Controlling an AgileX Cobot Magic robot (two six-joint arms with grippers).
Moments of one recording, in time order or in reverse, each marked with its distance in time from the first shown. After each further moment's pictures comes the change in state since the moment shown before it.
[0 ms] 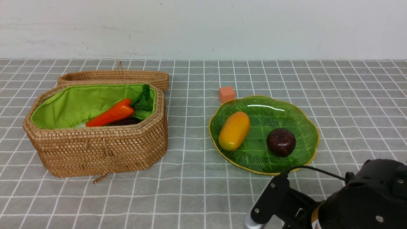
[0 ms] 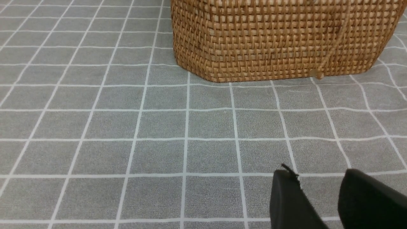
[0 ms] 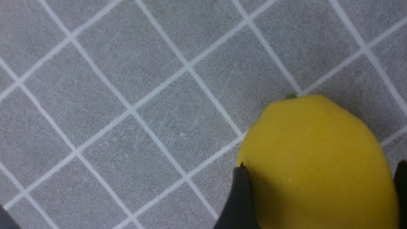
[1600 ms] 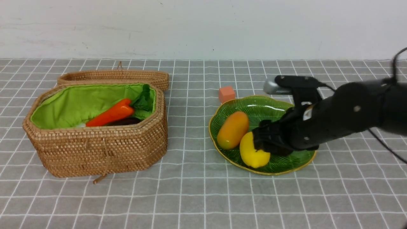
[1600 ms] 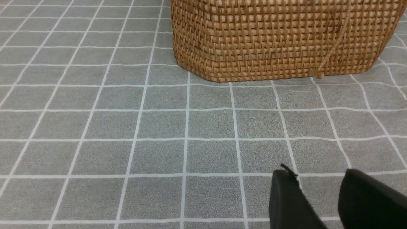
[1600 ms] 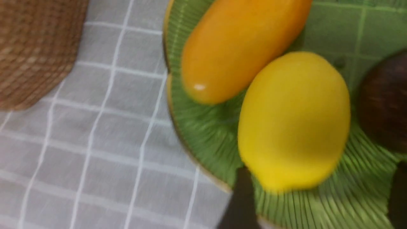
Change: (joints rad) right arm -0.327 0.175 -0.365 0.086 -0.181 0.357; left arm 0.000 0.000 0.000 0.000 0.000 0.001
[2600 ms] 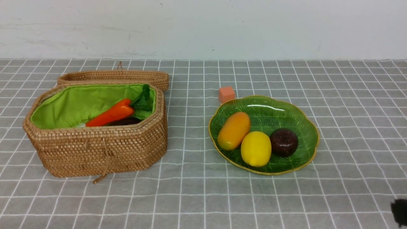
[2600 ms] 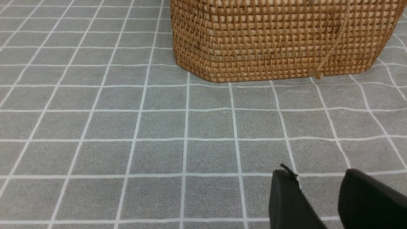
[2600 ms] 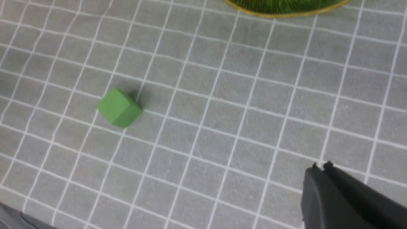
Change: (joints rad) right arm 0.000 -0.899 0.292 -0.054 0.565 -0.002; left arm 0.000 0.000 0.000 0.000 0.000 0.000
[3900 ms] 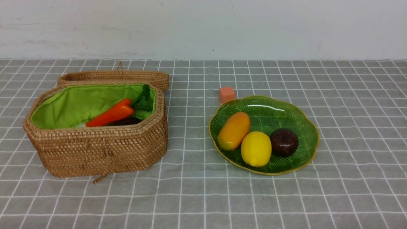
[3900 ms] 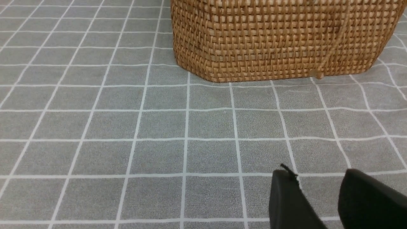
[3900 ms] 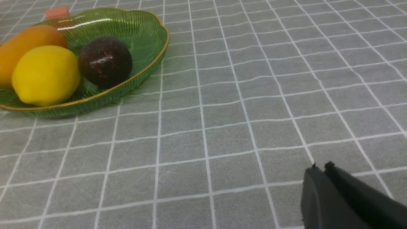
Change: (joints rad) right arm -0.469 -0.751 0.830 -0.157 -0.637 0.008; left arm 0.000 0.000 0.000 0.000 0.000 0.000
